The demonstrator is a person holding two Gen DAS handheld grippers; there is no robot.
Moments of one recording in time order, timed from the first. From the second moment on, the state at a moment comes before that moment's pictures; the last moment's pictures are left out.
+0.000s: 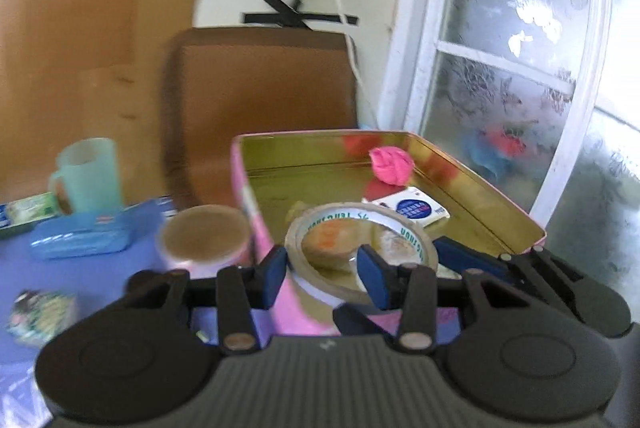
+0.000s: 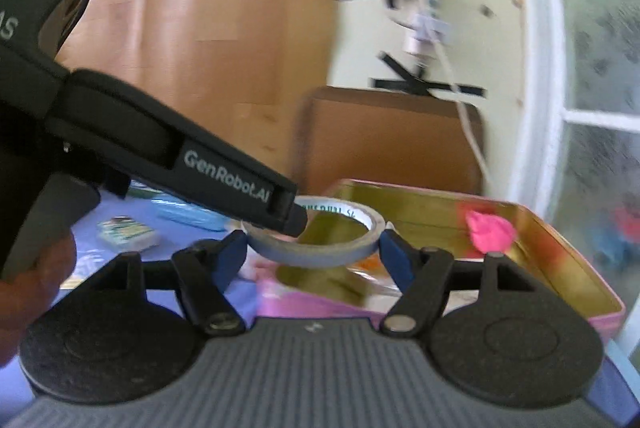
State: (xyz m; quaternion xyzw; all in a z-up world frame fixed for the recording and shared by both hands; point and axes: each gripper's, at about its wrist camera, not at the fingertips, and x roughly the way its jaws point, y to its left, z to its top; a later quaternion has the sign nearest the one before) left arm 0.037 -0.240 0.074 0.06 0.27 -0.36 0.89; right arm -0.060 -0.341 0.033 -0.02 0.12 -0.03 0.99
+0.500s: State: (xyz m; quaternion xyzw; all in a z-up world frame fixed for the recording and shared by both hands) left arm 0.036 -0.148 0.058 -0.01 0.27 -0.29 0.92; right arm -0.040 -0.316 0.023 0.00 0.13 -0.02 0.99
